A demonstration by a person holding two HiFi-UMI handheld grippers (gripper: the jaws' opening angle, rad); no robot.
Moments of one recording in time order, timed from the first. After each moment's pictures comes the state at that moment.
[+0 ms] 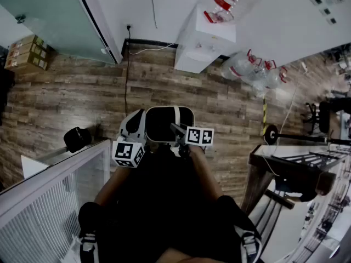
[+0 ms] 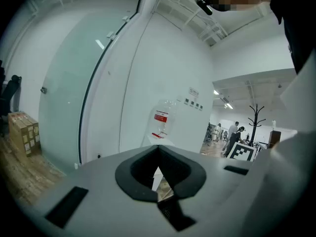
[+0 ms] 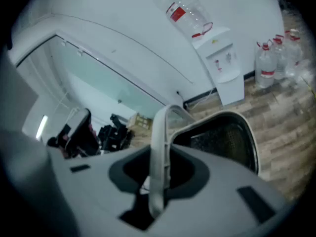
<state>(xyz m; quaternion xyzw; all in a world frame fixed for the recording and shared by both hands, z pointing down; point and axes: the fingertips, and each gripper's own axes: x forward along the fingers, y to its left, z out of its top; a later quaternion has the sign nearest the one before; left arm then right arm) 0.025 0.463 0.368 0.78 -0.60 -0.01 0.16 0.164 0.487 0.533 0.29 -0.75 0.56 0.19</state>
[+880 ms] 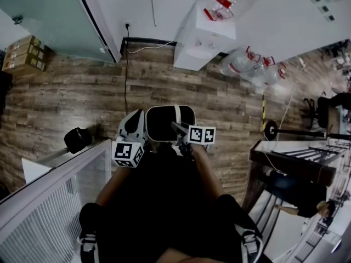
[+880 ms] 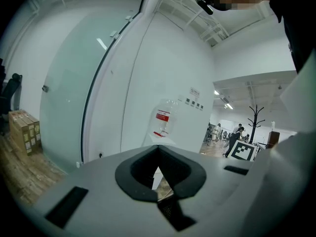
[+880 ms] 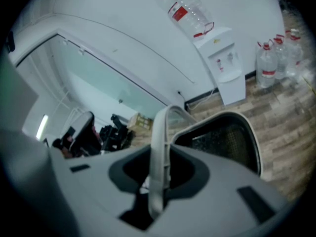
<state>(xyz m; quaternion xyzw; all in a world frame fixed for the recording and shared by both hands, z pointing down) 0.001 0.475 0.377 0.78 -0.60 -0.01 0.17 0.150 0.496 0.534 0.29 -0.76 0.56 0.19</state>
